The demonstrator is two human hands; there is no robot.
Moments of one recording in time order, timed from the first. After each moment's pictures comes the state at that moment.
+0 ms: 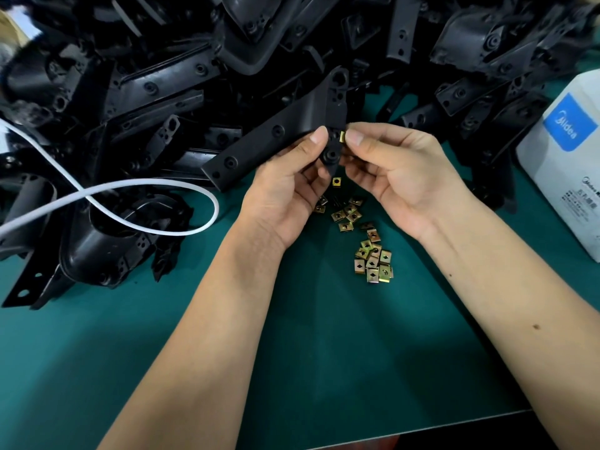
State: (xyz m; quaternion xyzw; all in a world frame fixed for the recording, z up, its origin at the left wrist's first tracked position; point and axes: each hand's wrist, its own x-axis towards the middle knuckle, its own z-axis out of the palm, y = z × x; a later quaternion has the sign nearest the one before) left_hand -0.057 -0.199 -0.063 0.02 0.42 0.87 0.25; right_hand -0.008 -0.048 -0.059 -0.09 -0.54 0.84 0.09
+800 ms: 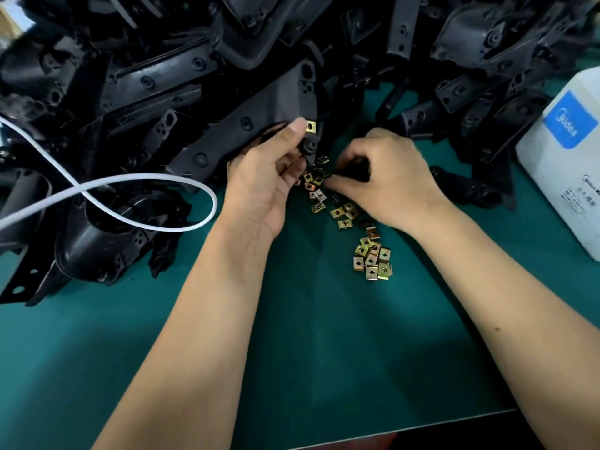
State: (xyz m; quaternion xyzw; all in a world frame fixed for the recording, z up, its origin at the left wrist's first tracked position) left_hand -0.068 -0.207 -0.060 -0.04 0.49 0.86 0.15; right_hand -0.017 -0.043 -0.071 -0.06 -0.95 0.28 0.12
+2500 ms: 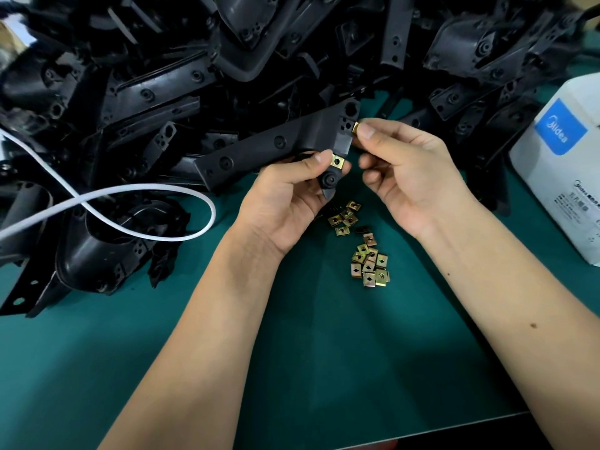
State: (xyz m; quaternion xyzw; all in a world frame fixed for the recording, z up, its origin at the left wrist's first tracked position) left_hand -0.055 -0.198 -0.061 0.04 0.46 0.84 0.28; right_hand -0.011 -0.042 -0.057 -0.15 -0.52 0.83 0.12
